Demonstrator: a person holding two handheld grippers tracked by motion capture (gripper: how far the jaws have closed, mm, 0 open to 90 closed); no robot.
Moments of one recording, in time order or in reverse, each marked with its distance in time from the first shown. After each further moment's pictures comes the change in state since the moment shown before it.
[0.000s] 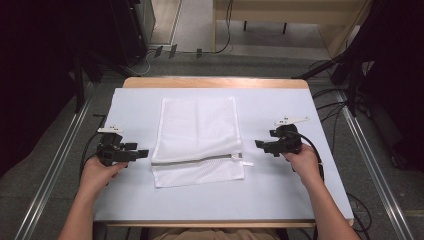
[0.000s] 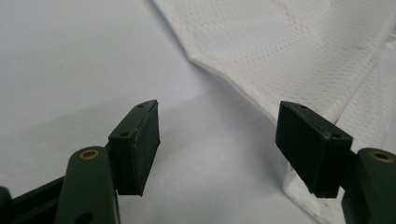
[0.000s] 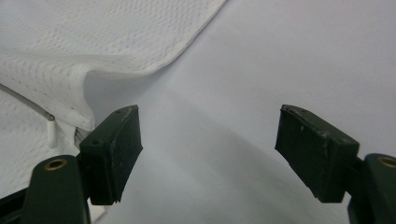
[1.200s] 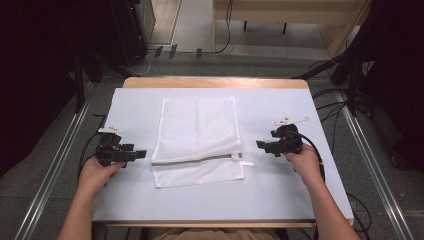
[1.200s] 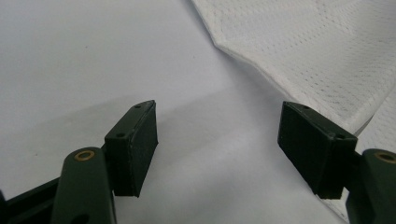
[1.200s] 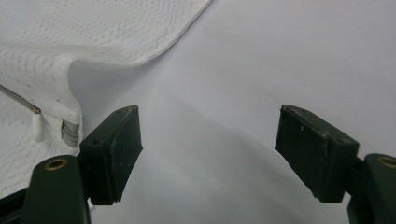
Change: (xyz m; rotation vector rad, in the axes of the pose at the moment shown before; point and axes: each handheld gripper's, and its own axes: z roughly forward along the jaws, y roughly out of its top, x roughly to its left) left arm 0.006 -0.003 0.004 0.036 0.047 -0.024; right arm -0.004 -0.002 0.002 0.021 -0.013 -0.005
